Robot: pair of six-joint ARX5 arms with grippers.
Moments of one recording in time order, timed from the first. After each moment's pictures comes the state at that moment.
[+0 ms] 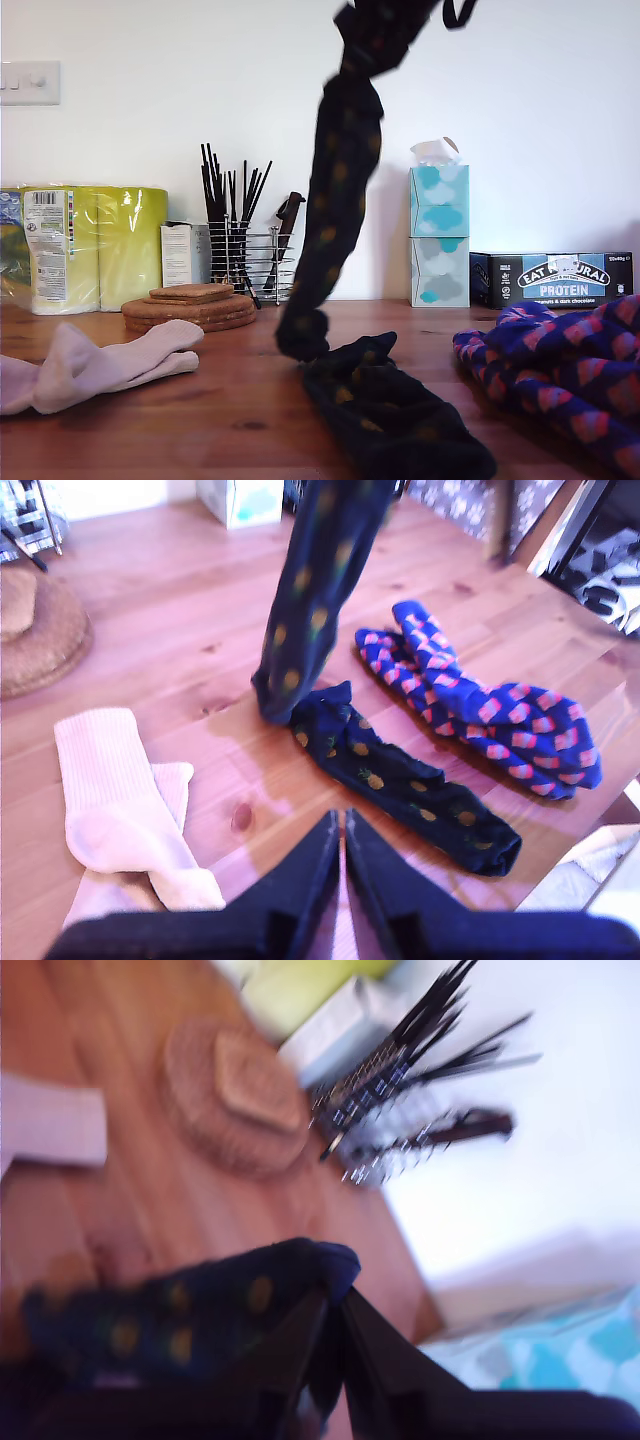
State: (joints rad) left arm -0.40 0.53 0.77 -0.74 0.36 -0.04; right arm 0.69 1.46 1.20 -0.18 0.19 -0.84
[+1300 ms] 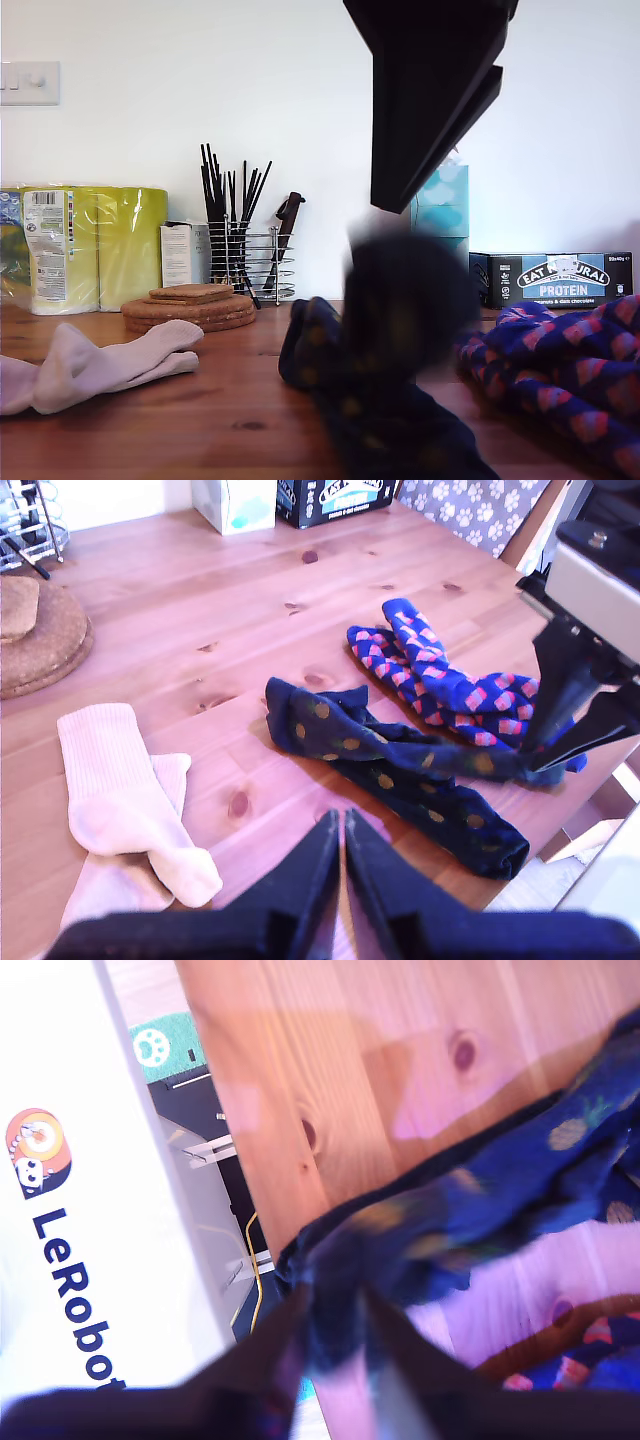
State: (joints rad) left arm -0.40 0.47 0.77 -0.82 0.36 -0.03; right arm 0.93 1.46 1.22 -1.04 -0.12 -0.31
